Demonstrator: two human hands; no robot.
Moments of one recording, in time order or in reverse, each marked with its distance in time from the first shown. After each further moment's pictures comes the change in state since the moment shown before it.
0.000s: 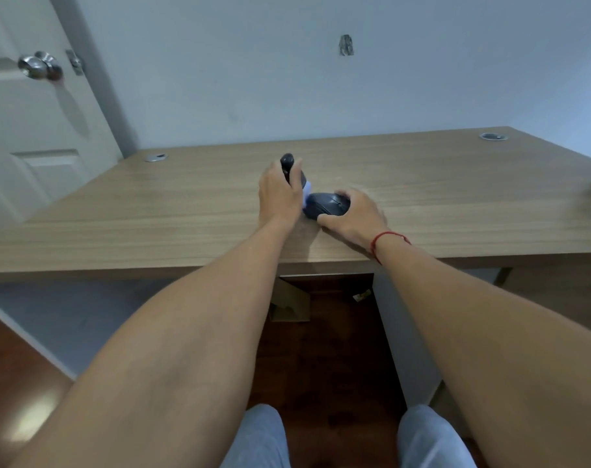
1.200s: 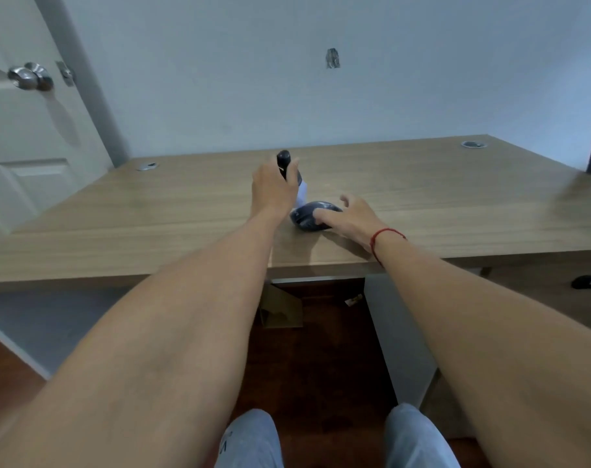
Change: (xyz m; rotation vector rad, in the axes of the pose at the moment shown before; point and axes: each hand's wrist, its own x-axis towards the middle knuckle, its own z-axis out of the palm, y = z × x) left_hand 0.011 0.016 -0.005 0.050 -0.094 0.030; right_hand 0.001 0.000 -0.015 0.141 -0.107 0.163
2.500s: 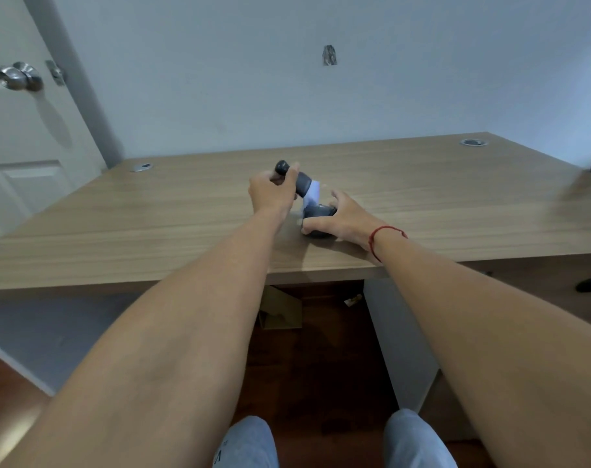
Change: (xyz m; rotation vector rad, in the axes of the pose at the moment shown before) left_hand 0.009 -0.012 0.025 -0.400 -0.025 -0.266; right_hand 0.017 0.001 -0.001 0.042 -0.183 -0.077
